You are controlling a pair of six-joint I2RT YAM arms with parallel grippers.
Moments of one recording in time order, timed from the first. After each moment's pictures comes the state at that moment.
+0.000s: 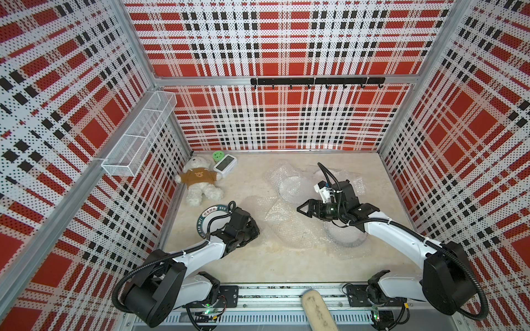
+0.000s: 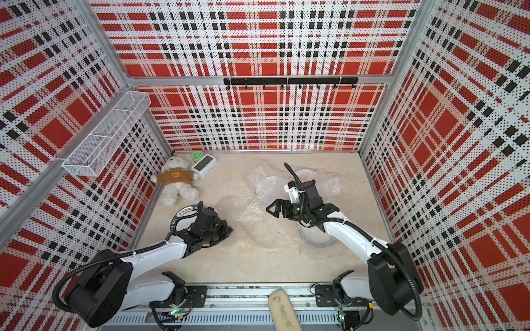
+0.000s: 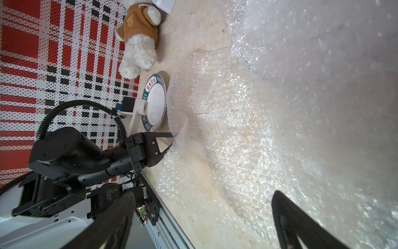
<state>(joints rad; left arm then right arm) -0.50 1.24 0.40 -0.01 0.12 -0.97 0.49 1.31 0.82 -0.25 -0.53 0.62</state>
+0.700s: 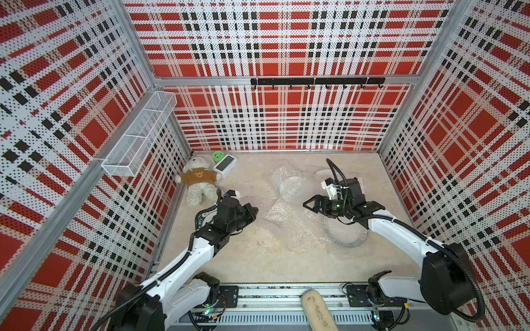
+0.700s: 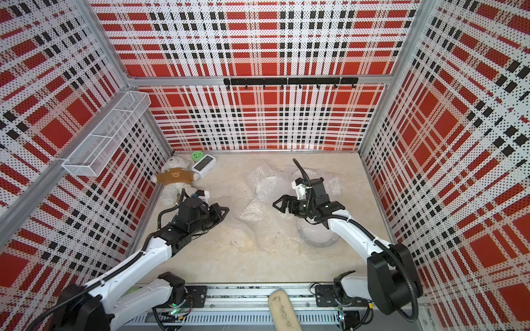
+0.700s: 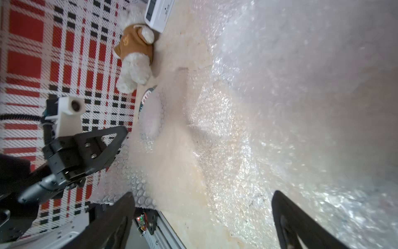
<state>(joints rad) -0.42 0.96 0.58 -0.16 0.15 -0.92 0.36 1.31 0.82 -0.25 -0.58 0.61</state>
